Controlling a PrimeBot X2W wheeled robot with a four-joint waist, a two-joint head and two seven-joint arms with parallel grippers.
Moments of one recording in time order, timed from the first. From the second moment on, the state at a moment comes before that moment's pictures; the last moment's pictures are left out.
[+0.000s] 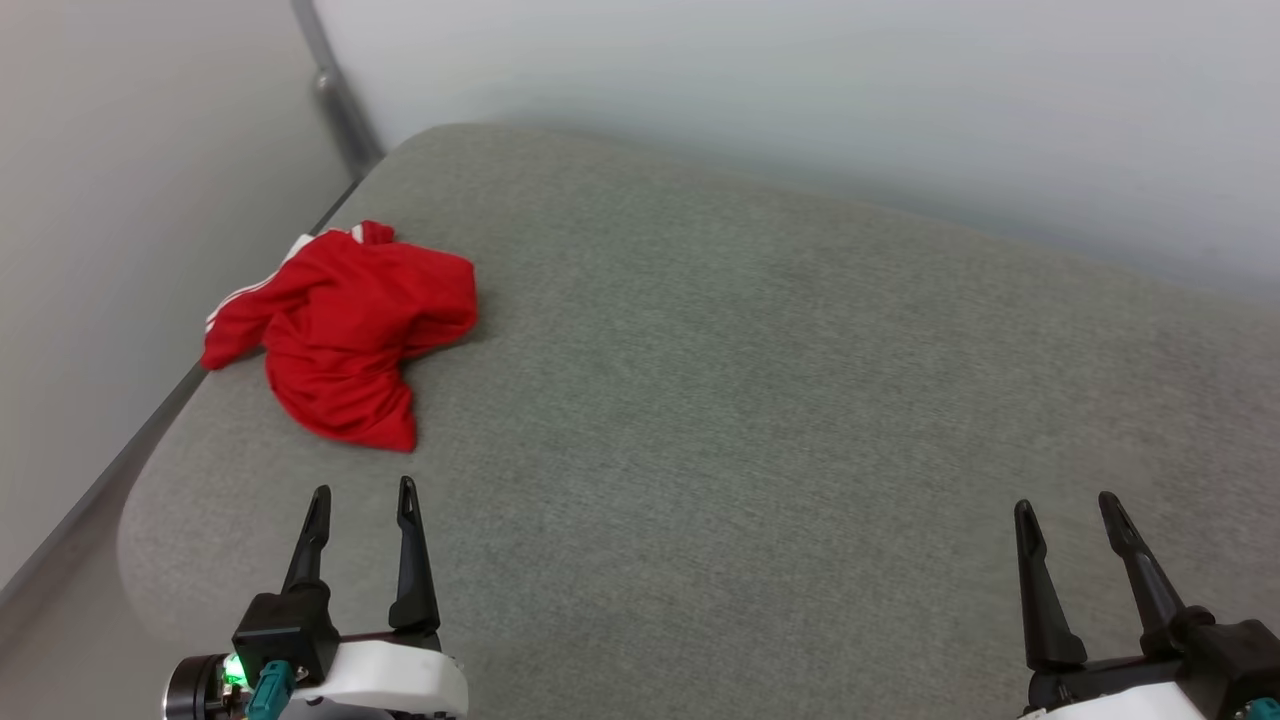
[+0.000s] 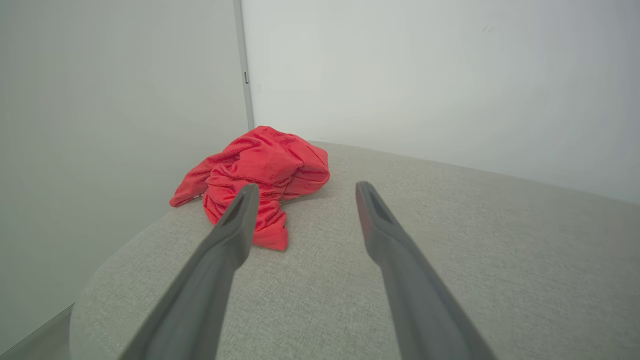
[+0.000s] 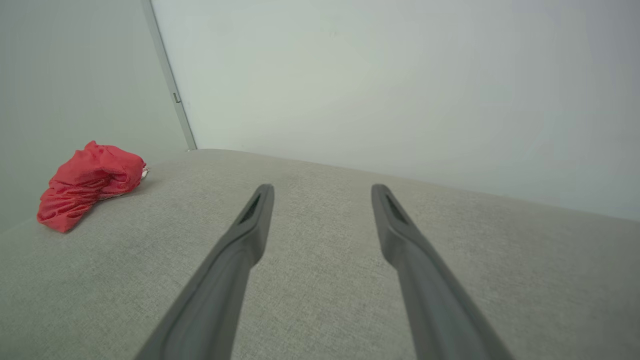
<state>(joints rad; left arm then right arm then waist) 0.02 0.05 -0.06 0.07 -0.14 0.10 -0.26 0.13 -0.05 -0.03 -0.03 0.08 0.13 -0.26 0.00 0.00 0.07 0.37</state>
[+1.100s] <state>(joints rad) -0.26 0.11 0.14 0.16 -0.15 0.00 -0.26 0.06 -0.05 -0.03 -0.06 0.01 0.13 -0.26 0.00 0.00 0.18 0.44</state>
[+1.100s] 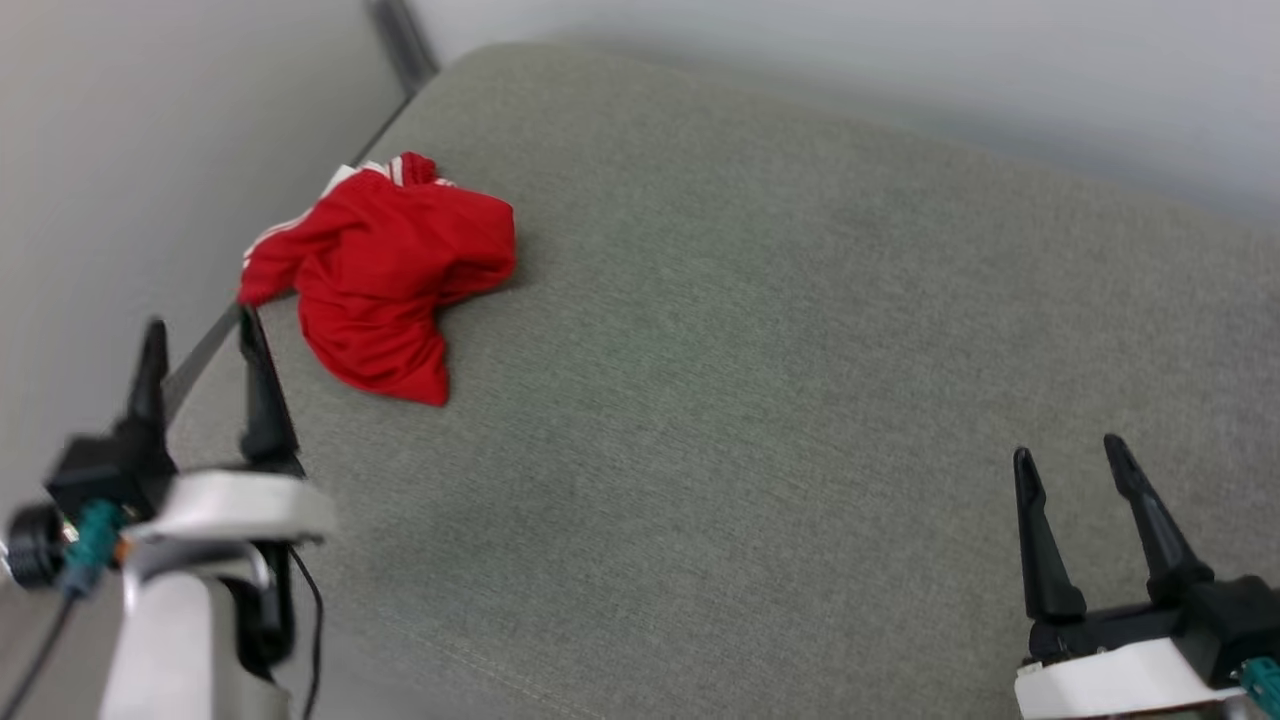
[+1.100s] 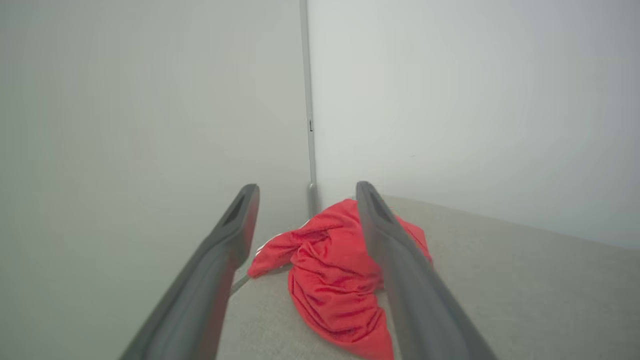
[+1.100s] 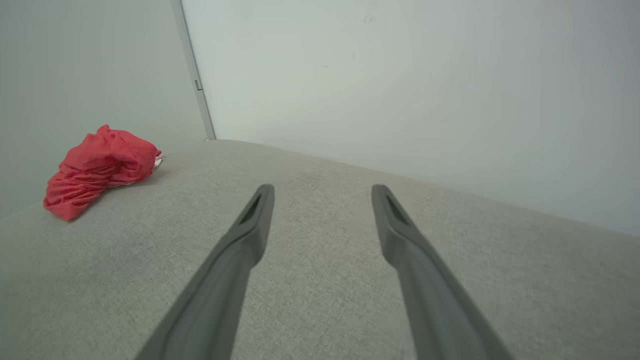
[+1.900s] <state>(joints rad) -0.92 0.47 0.20 0.66 -0.34 -0.13 0.04 -0.07 -0.05 -0.06 -0.22 -0.10 0.13 -0.26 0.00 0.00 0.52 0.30</state>
